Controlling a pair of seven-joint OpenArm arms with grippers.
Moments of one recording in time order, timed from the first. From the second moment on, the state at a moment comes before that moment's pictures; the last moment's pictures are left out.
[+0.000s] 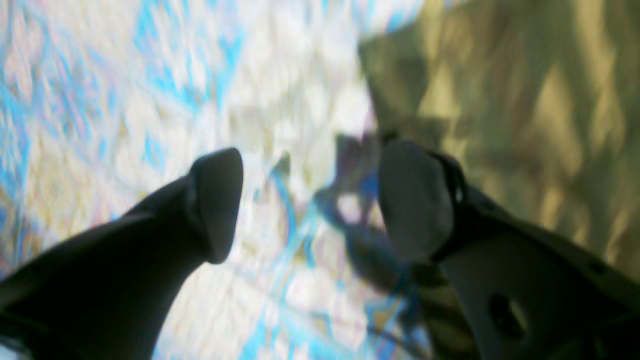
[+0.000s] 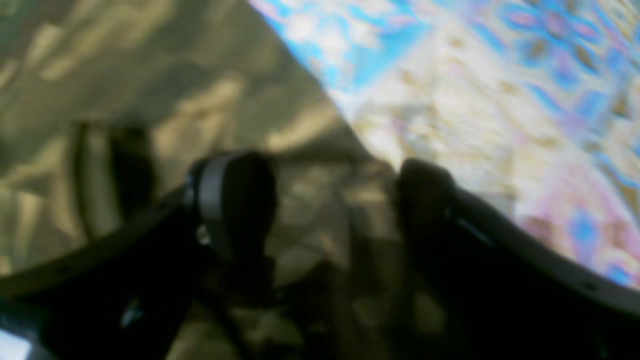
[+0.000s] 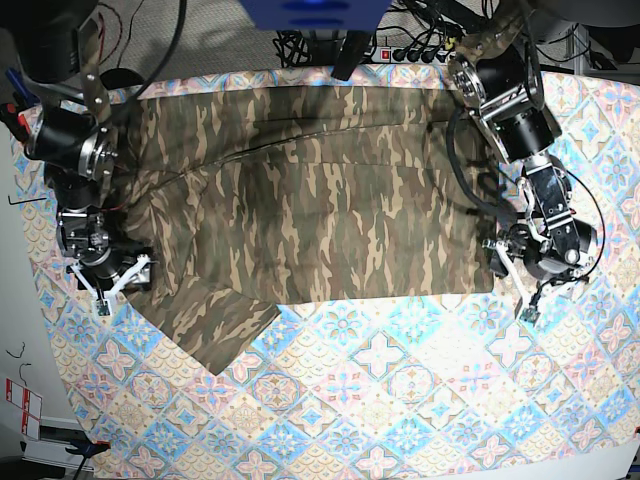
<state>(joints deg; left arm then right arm) -17.0 -6.5 -31.1 71.6 24.1 -42.6 41.7 33.8 20.3 14.7 8.1 -18.4 25.6 3.6</state>
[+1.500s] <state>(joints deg) -24.3 -6.3 -31.6 35.2 19.6 -40.7 21.9 34.2 20.8 14.5 9.1 -18.7 31.6 -1.0</state>
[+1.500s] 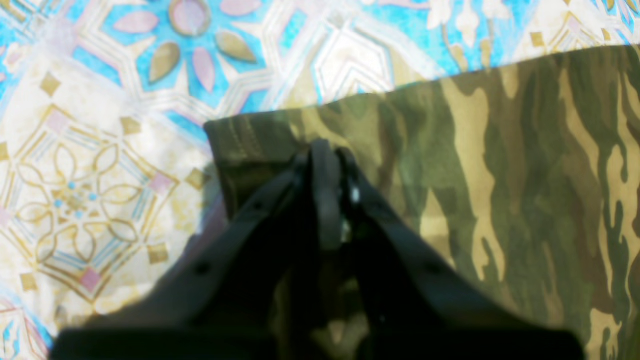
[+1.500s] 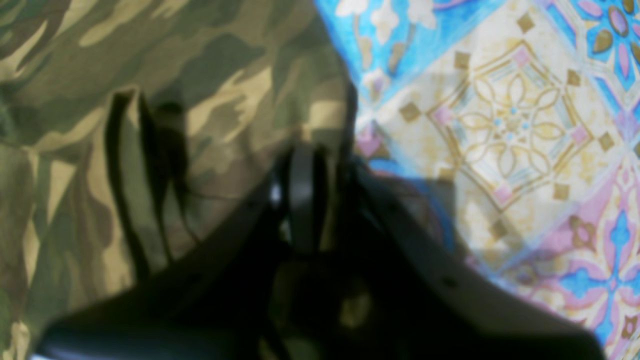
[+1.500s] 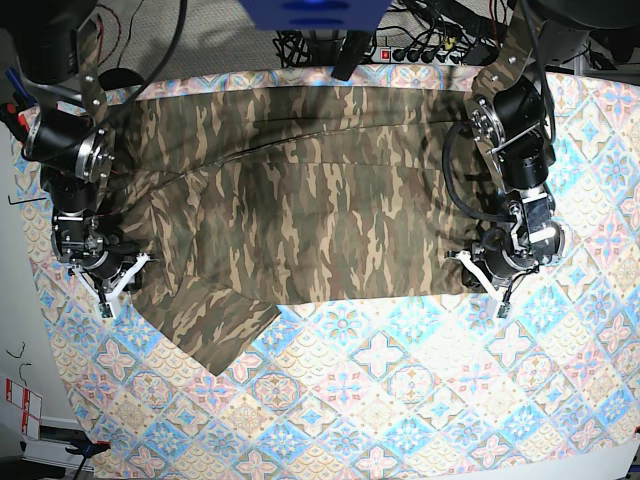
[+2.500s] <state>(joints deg) -18.8 -2.4 -34.3 64.3 23.7 -42.4 40.5 34.3 20.9 18.5 9.2 -18.4 33.6 -3.6</state>
